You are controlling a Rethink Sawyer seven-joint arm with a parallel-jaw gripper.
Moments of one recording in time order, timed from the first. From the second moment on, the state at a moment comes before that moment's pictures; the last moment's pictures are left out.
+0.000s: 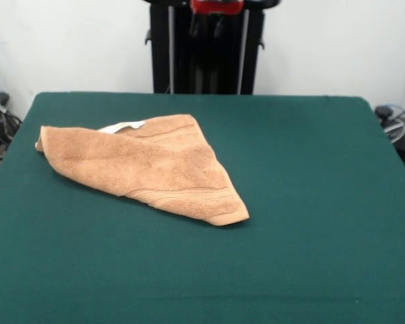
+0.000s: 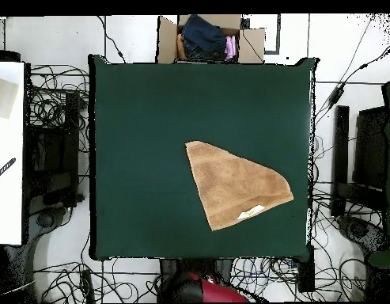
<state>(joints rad) -0.16 -0.69 -0.31 2.40 -0.14 0.18 1.22</state>
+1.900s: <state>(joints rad) -0.34 -0.83 -0.19 2.34 -0.14 0.08 1.22</state>
